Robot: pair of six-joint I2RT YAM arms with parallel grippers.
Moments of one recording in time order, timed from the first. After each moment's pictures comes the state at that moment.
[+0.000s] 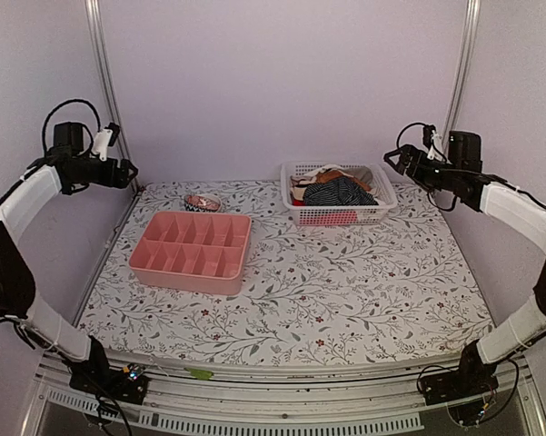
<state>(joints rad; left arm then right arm) 0.13 1.44 1.36 -0.46 0.29 0.27 0.13 1.39 1.12 -0.03 -0.38 0.48</state>
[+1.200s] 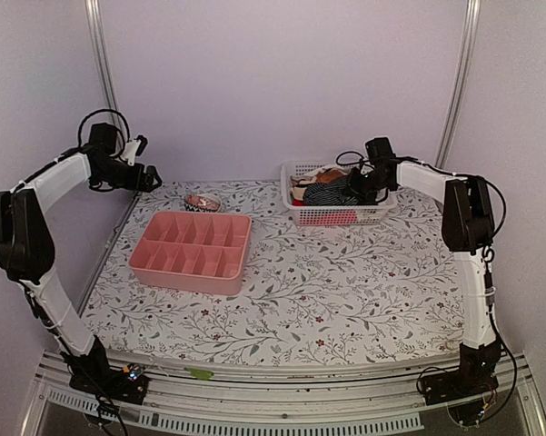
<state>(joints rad) 0.03 1.74 1.55 -0.58 0.25 0.17 0.29 2.35 2.02 -0.48 -0.28 0.64</state>
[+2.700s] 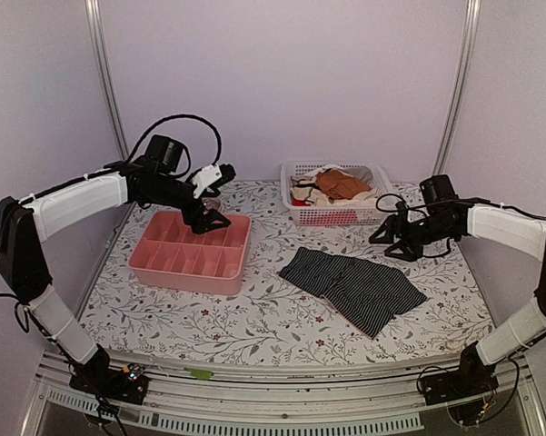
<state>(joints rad) -0.43 1.63 1.37 -0.49 0.41 0.66 0.22 1.42 0.95 -0.48 -0.54 0.63</state>
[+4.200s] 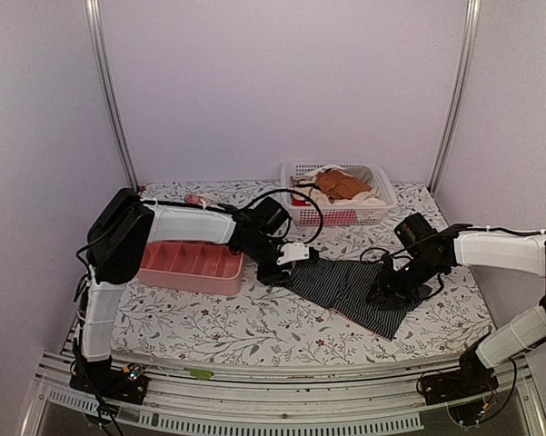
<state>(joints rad) -0.83 2.20 1.61 -0.49 0.25 0.75 0.48 1.41 0.79 -0.63 -0.42 0.66</state>
